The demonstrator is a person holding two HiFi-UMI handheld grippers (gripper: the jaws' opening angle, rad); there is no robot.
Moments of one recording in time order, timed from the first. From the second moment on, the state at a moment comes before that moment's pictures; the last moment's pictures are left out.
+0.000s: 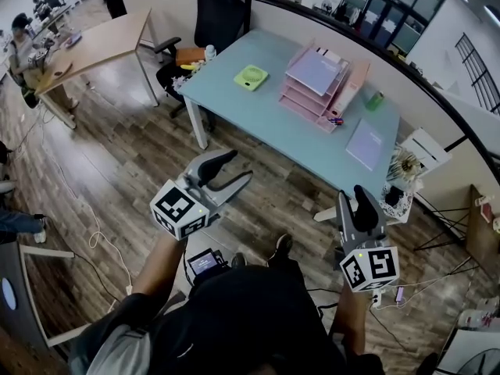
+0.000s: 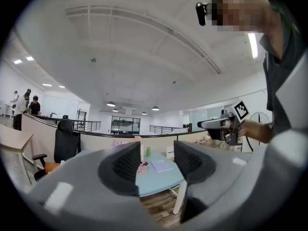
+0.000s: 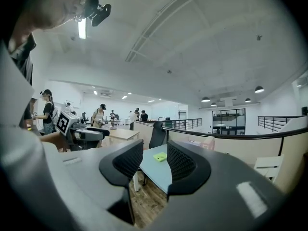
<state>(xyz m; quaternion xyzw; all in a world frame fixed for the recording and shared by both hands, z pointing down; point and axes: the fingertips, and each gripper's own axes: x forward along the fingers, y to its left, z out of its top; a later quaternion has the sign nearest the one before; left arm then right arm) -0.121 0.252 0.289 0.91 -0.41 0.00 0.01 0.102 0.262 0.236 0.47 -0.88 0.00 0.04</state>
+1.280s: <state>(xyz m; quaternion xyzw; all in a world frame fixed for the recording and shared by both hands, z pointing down) -0.076 0.151 0.273 0.85 -0.53 0.04 0.02 0.131 0.089 0.249 0.34 -0.94 0.04 0.02</state>
